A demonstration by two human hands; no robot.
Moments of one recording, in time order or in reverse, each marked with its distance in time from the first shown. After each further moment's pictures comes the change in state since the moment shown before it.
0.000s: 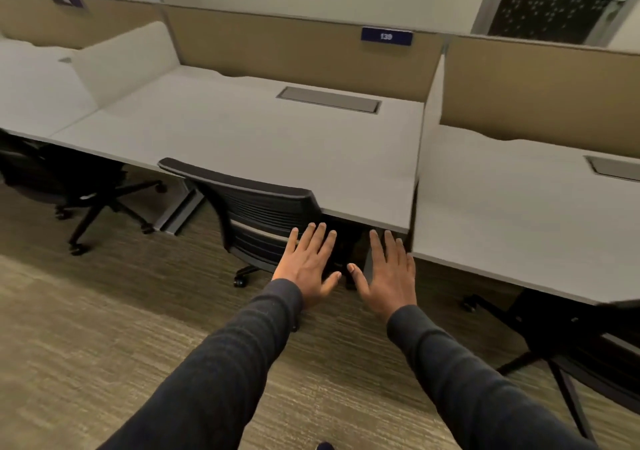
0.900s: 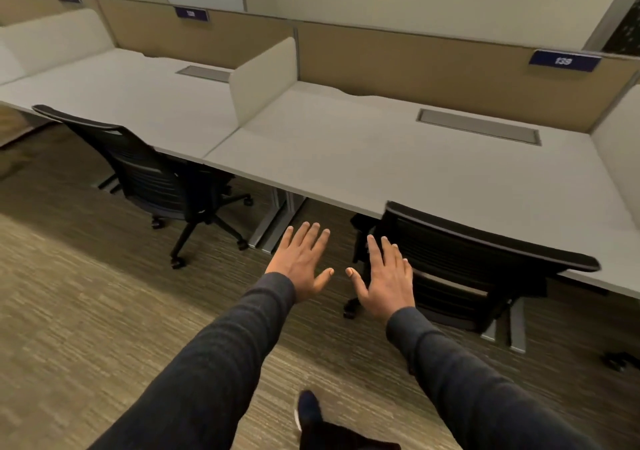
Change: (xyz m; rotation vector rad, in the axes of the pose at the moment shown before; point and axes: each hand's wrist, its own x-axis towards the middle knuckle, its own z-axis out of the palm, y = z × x) left_hand -0.114 -0.586 -0.008 0.026 0.011 -0.081; right_hand 0.126 -0.536 0.203 0.037 -0.039 -0.092
